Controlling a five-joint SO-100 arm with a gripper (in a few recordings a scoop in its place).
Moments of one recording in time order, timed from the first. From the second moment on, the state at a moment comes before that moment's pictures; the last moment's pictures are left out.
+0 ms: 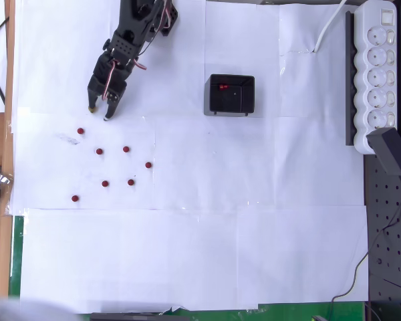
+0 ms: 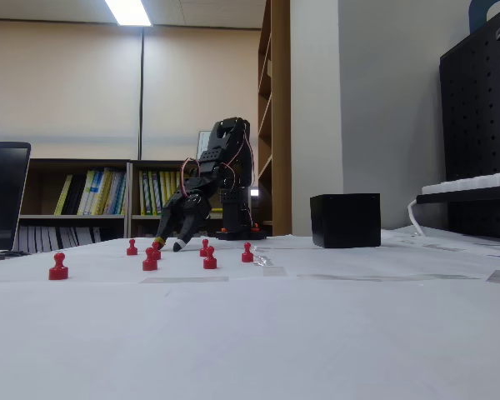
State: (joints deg) arm 31.5 83.9 31.7 -12.7 -85.3
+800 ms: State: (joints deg) arm 34.3 97.6 45.0 -16.8 -85.8
